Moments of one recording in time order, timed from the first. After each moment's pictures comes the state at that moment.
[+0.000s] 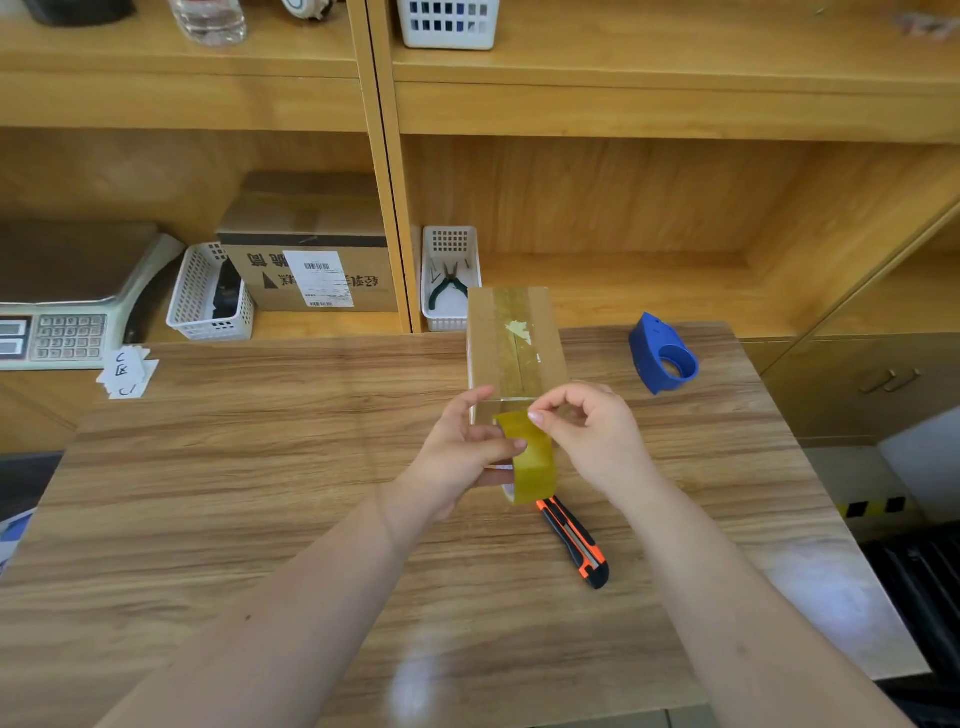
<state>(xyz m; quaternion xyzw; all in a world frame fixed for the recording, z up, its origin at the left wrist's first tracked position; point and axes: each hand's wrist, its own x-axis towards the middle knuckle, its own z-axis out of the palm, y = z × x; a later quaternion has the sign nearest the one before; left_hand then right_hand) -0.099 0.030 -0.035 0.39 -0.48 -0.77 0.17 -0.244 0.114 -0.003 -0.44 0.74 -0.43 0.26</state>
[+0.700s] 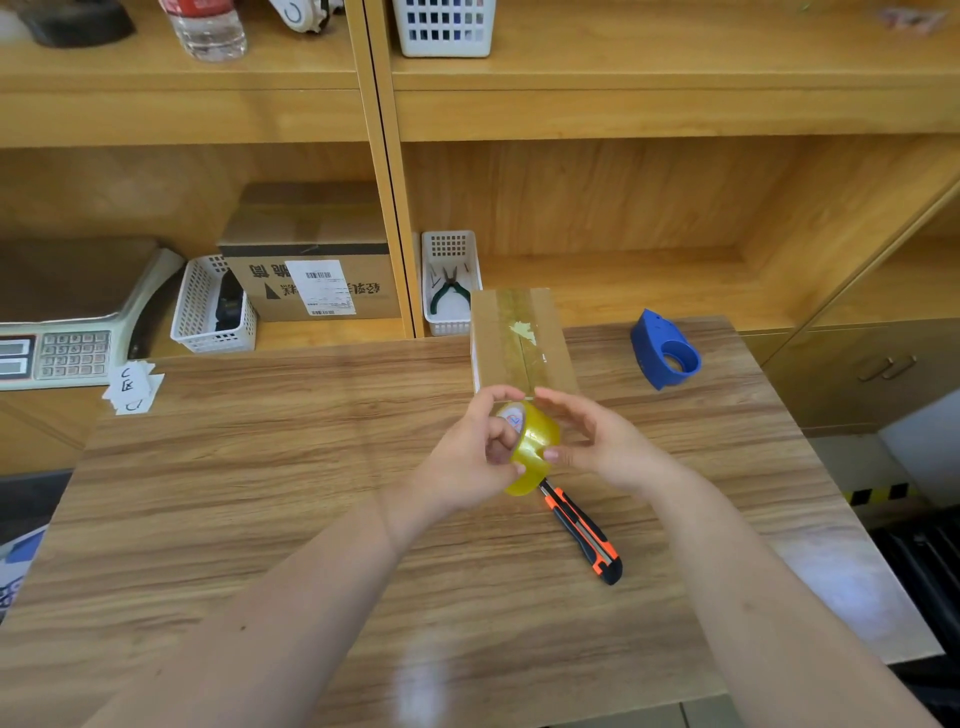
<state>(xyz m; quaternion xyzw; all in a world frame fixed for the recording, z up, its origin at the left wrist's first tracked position) -0.085 0.024 -0.028 0.30 -0.76 -0.57 0.12 -0.267 0.115 -0.036 -0.43 0.67 -0.38 0.47</state>
